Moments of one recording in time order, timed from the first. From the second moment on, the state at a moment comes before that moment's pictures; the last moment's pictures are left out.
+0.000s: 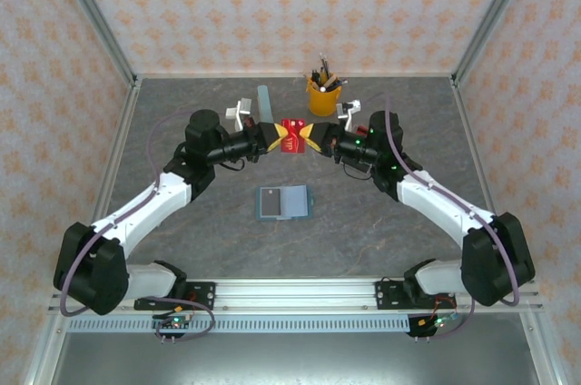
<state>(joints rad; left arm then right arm) -0.39 1.28 0.87 0.26 0.69 -1.25 0.46 1.31 0.84 0.37 -0.74 1.28</state>
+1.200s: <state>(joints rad) -0.21 1.18 1.09 -0.85 0.13 -0.54 0.16 1.59 1.54 -0.75 -0.18 -0.33</state>
